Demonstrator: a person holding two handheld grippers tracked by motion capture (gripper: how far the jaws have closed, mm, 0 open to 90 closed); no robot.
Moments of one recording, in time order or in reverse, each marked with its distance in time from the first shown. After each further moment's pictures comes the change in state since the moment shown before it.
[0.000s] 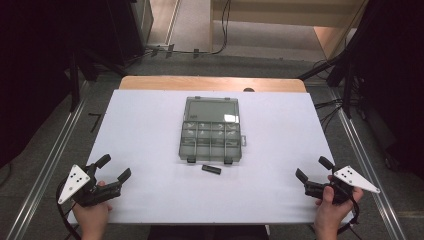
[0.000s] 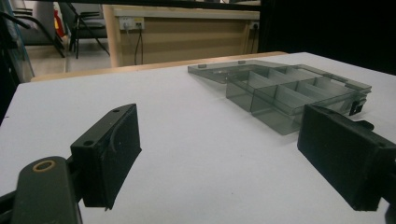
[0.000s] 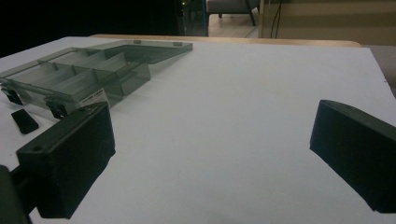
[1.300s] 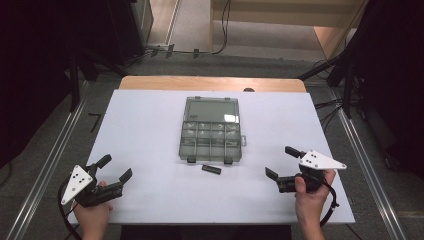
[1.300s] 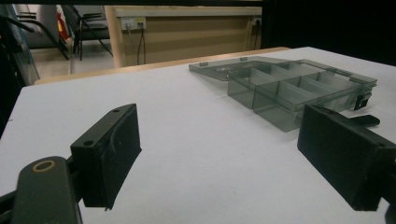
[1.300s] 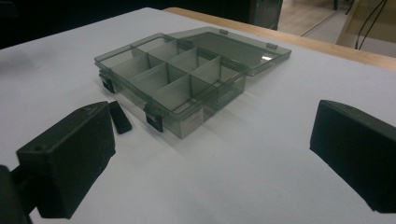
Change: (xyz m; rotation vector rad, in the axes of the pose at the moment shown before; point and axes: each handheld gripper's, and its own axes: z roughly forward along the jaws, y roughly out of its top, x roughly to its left) left arm -0.004 0.000 0.001 0.007 0.013 0.028; right arm 0.069 0.054 0.042 0.139 0.255 -0.168
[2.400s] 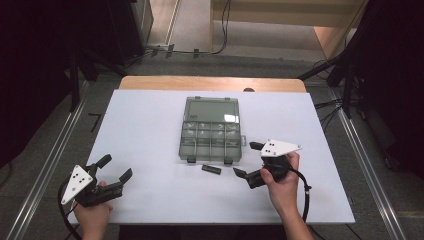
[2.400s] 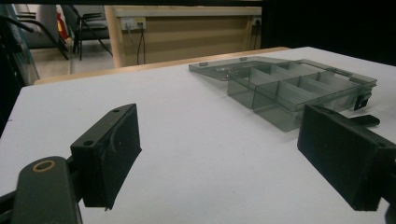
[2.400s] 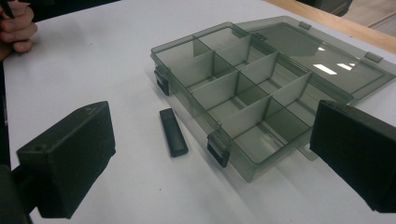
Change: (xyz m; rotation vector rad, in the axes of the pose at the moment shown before) left arm 0.000 0.000 0.000 0.000 -0.003 -0.002; right arm 0.038 0.039 0.064 0.132 0.194 -0.121
